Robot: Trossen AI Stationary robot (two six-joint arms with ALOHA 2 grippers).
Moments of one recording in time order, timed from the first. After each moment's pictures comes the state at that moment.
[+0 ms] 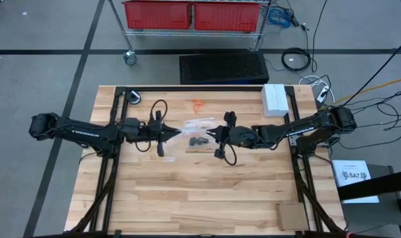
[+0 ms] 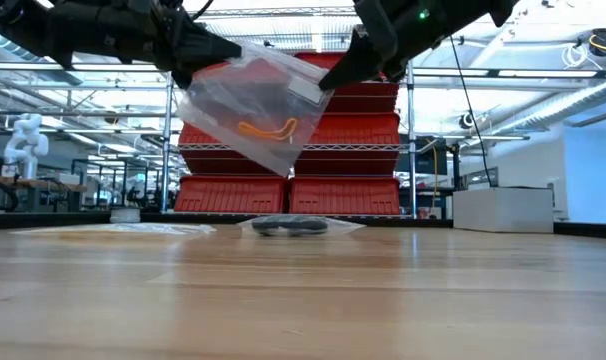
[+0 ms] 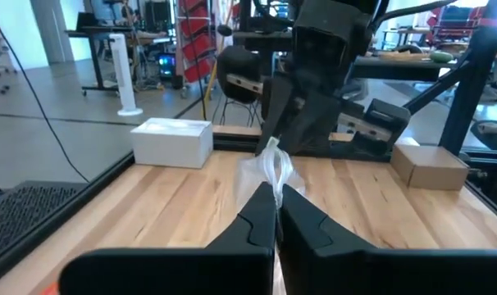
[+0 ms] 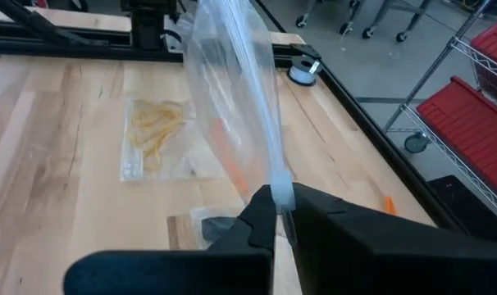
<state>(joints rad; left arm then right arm) 0.03 0.97 0.37 0.59 -0.07 -0.01 0.10 1.48 0.92 0.10 0.45 0.01</state>
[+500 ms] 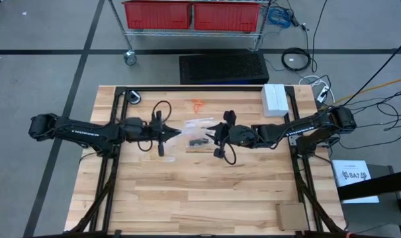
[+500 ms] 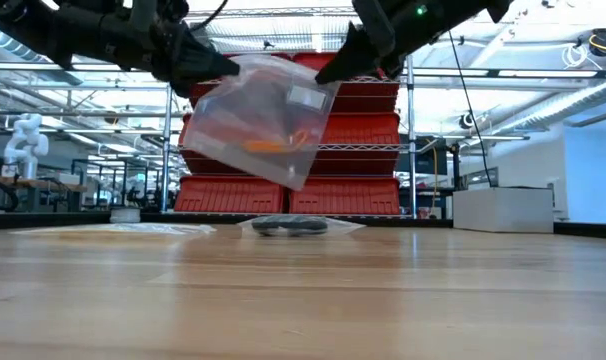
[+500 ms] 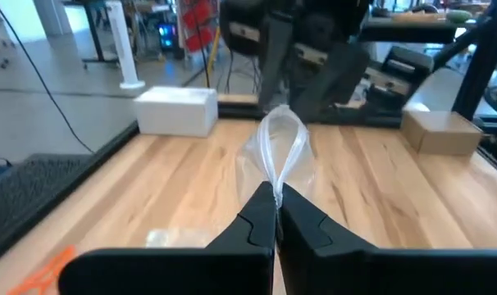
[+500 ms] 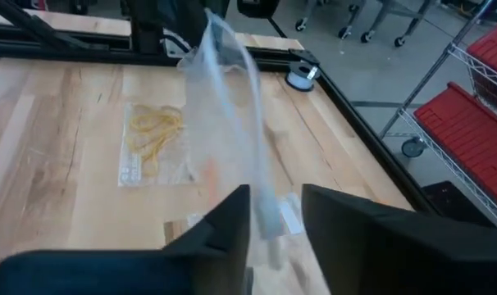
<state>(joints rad) 0.04 0.97 0.39 0.45 -0.06 0.00 0.10 1.48 0.94 0.09 0.45 -0.02</state>
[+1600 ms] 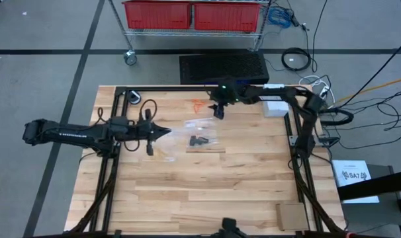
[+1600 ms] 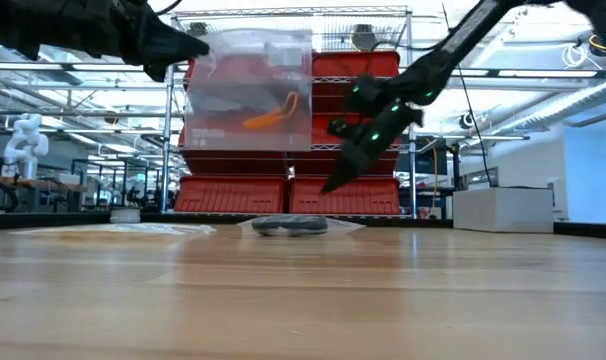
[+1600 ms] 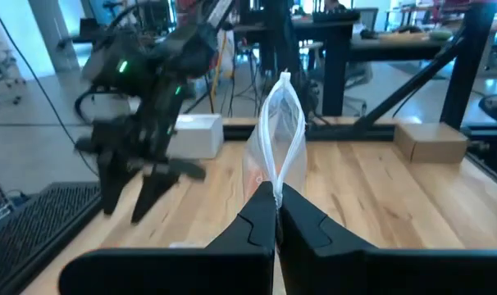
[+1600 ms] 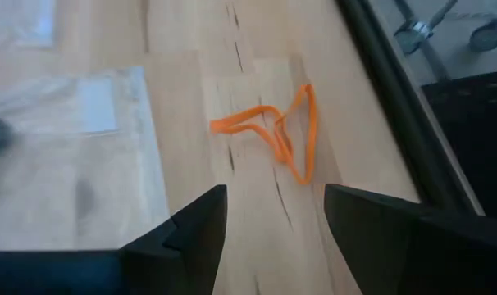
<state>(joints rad) 0.05 0.68 0.33 0.31 -0.06 0.06 -0.58 1.92 1.21 -0.09 -0.22 -0.35</state>
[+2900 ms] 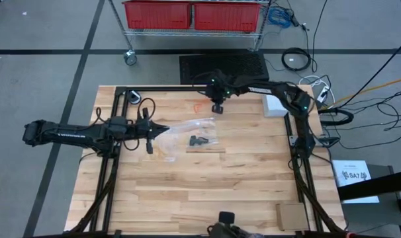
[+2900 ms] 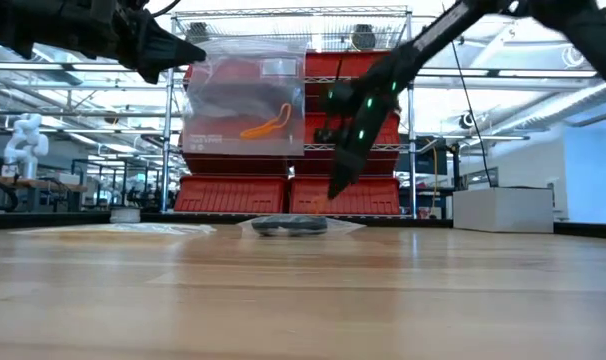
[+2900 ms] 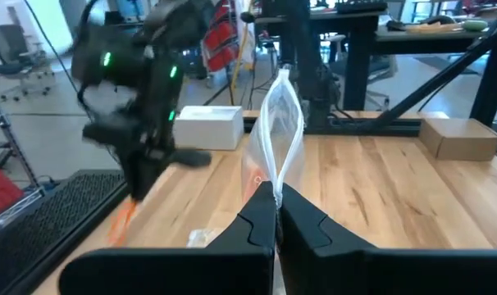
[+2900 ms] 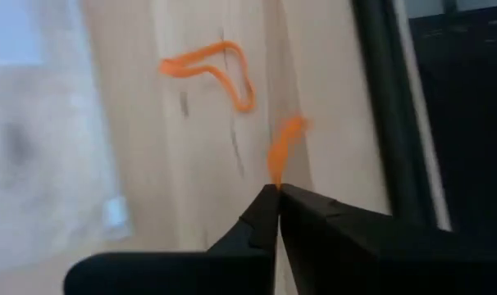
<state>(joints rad) 0.05 0.65 0.33 0.25 -0.12 0.06 -0.58 2.00 1.52 -0.56 -0.07 -0.44</state>
